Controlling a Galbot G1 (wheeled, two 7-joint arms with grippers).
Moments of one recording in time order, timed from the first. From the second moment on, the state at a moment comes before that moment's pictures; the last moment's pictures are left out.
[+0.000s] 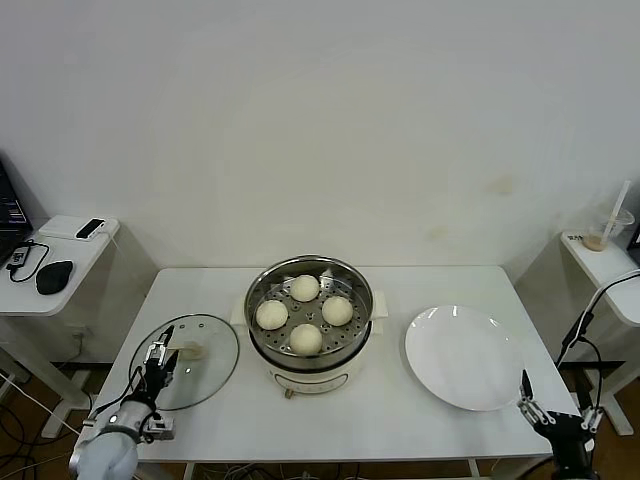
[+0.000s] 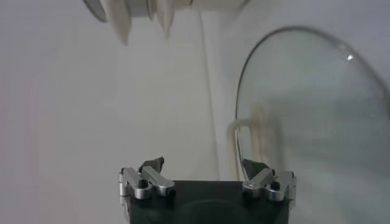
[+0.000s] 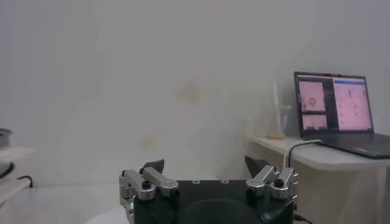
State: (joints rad) left arm 1.23 -1.09 -0.53 -1.42 1.24 -0.09 -0.15; right arm -1.72 1.53 0.98 2.00 0.28 0.18 -0.14
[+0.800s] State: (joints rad) left arm 1.08 -1.11 -0.48 -1.23 1.22 -0.10 -0.15; right arm -1.75 1.55 0.99 2.00 0.26 0.19 -0.15
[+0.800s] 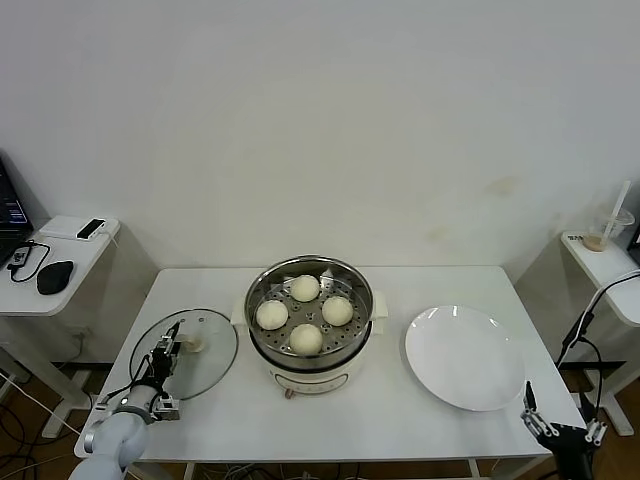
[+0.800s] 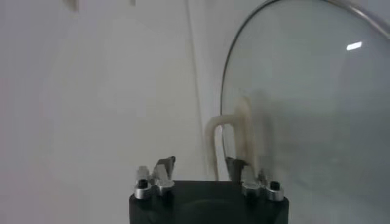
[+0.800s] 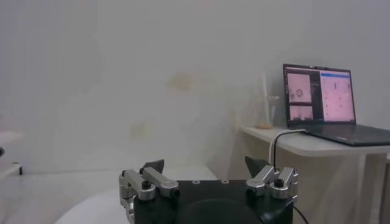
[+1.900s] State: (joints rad) left arm 1.19 -1.14 -0.57 -1.39 1.15 -0.05 -0.24; right arm -1.78 1.55 0.92 2.02 0.20 0.20 -0.16
